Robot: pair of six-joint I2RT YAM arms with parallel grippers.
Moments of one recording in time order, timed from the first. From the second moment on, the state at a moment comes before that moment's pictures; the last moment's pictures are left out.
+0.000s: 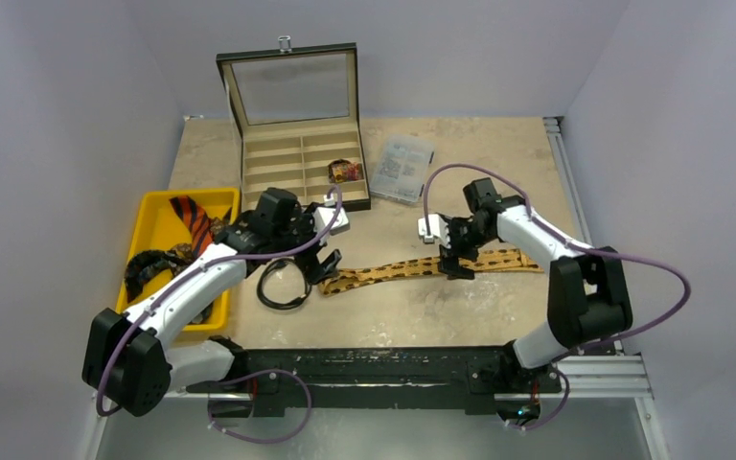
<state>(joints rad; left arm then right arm) -0.48 1.19 0.86 -0.47 0.52 0.44 0.24 1.51 0.97 -0.80 -0.53 -1.26</state>
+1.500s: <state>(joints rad) -0.70 1.52 0.78 -0.24 0.25 1.14 0.11 1.63 0.93 -0.77 -0.42 -1.31</state>
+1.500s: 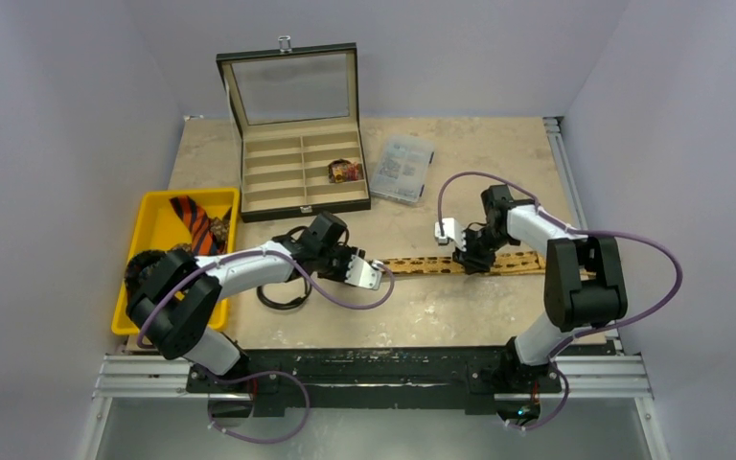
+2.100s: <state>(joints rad) -0.63 1.38 0.82 -0.25 0.37 0.86 0.01 1.60 0.90 -0.79 -0.35 -1.38</state>
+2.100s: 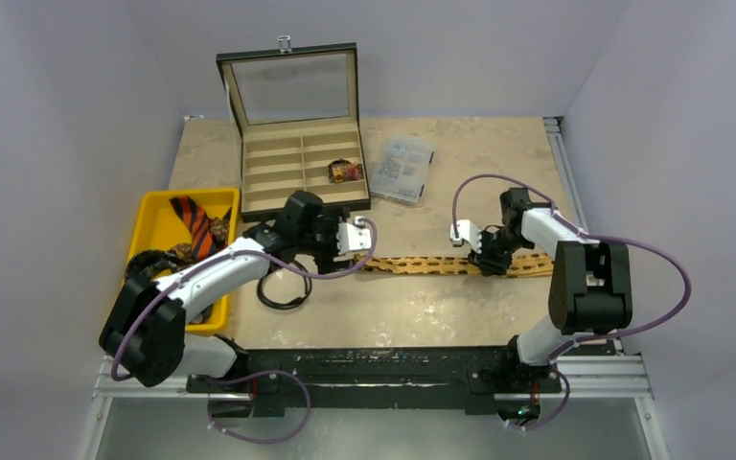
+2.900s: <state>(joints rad) -0.48 1.16 0.79 -0.25 0.52 0.31 0.21 1.54 0.99 -0.84 -0.37 -1.19</state>
